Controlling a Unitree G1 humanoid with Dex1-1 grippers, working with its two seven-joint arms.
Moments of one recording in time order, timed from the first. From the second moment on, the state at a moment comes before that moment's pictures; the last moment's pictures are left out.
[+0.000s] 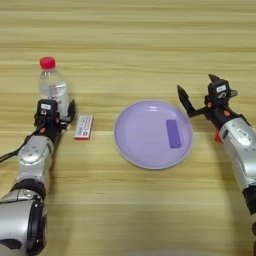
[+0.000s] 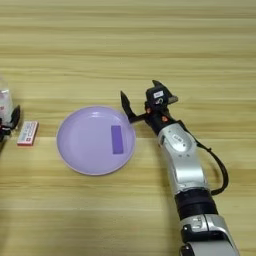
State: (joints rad) left arm -0.50 0.29 0.21 1.19 -0.07 -0.60 -0.25; right arm -0.32 -0.15 -0.01 0.33 0.09 -0.14 0.31
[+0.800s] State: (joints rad) left arm -0.51 0.29 0.19 1.19 -0.05 -0.62 -0.22; right arm -0.34 -0.15 -0.04 0.36 0.09 -0.15 0.30
